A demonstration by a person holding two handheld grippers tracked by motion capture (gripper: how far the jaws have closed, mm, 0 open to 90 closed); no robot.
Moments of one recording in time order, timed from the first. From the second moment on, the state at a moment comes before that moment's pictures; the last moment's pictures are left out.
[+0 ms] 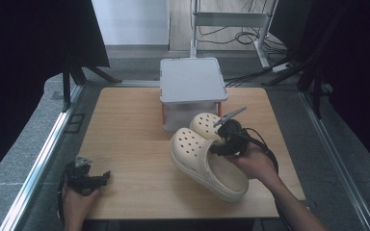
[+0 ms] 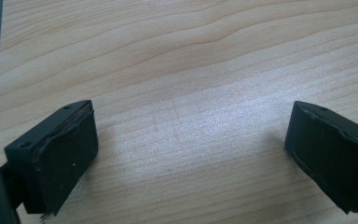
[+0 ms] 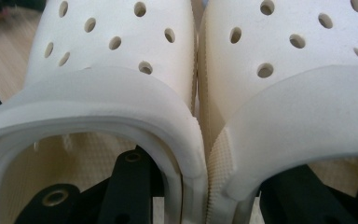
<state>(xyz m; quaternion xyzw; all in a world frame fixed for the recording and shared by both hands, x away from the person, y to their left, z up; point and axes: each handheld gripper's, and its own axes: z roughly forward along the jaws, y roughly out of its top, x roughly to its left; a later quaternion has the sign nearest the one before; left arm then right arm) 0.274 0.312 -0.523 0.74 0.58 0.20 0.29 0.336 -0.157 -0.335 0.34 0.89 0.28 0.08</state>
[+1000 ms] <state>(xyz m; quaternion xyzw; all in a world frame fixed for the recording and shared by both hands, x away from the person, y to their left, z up) 0.274 0.312 -0.523 0.73 0.58 0.20 0.29 0.438 -0.115 -0.257 0.47 0.84 0.25 0.11</state>
